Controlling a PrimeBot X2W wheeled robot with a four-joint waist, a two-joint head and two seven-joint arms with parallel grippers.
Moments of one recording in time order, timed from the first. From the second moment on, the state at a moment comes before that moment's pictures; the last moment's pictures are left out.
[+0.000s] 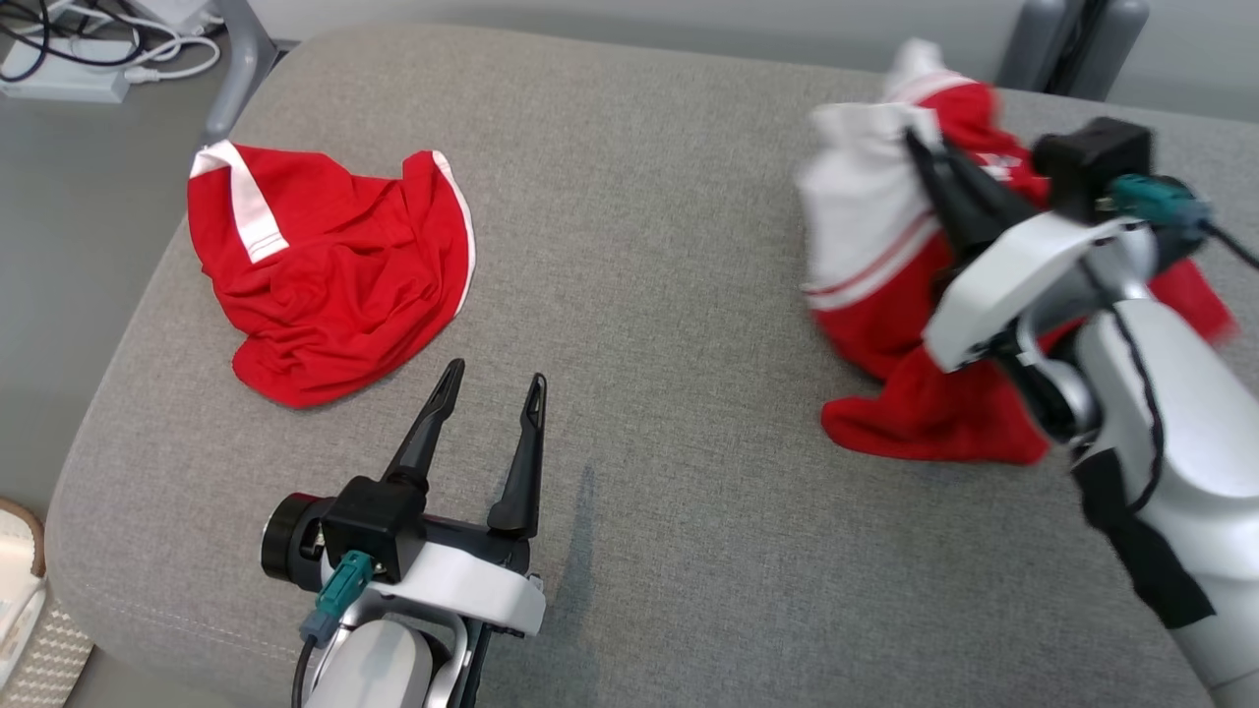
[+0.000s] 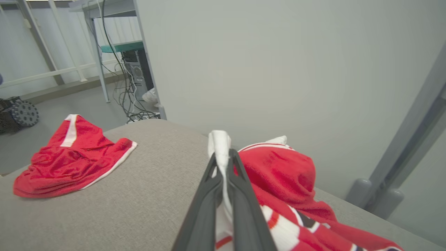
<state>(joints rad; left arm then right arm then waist) -0.20 0.05 -0.32 0.18 -0.23 0.06 -0.26 -0.81 -0.27 0.50 0.53 0.44 0.13 -0.04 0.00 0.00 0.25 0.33</state>
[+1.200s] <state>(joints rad) -0.10 0.05 -0.23 0.16 -0.23 0.05 -0.26 -0.40 -0.26 0.35 0.53 0.50 0.13 -0.26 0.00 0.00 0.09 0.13</state>
